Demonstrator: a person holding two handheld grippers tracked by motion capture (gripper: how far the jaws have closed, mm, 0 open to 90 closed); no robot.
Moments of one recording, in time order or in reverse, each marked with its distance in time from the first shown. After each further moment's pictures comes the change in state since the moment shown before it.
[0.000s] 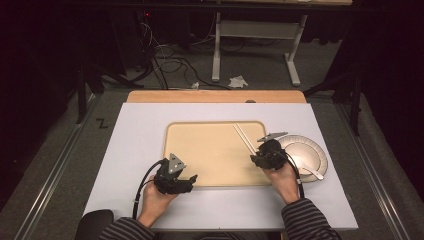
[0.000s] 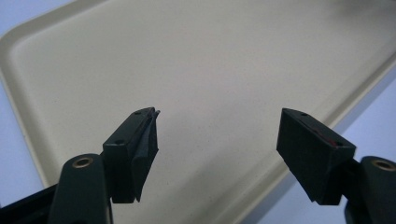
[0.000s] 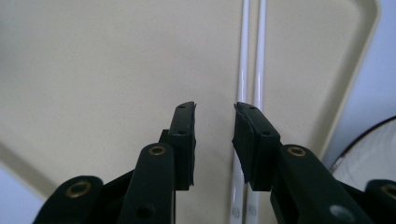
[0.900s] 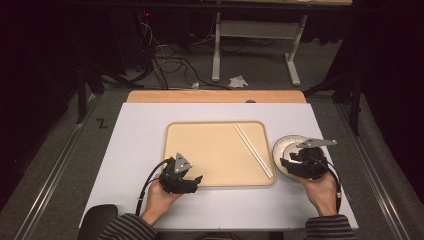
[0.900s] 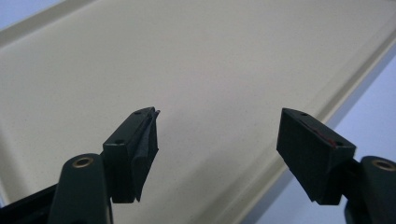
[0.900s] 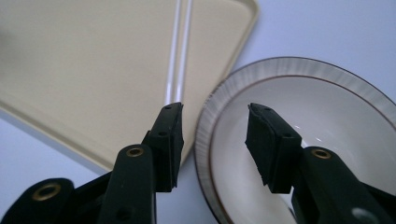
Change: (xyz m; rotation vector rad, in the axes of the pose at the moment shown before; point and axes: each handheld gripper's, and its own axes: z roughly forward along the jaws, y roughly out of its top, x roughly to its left) left arm -0.009 0.001 0.007 0.023 -0.070 0.015; right arm -0.021 -0.037 -0.064 -0.165 0.060 -0.076
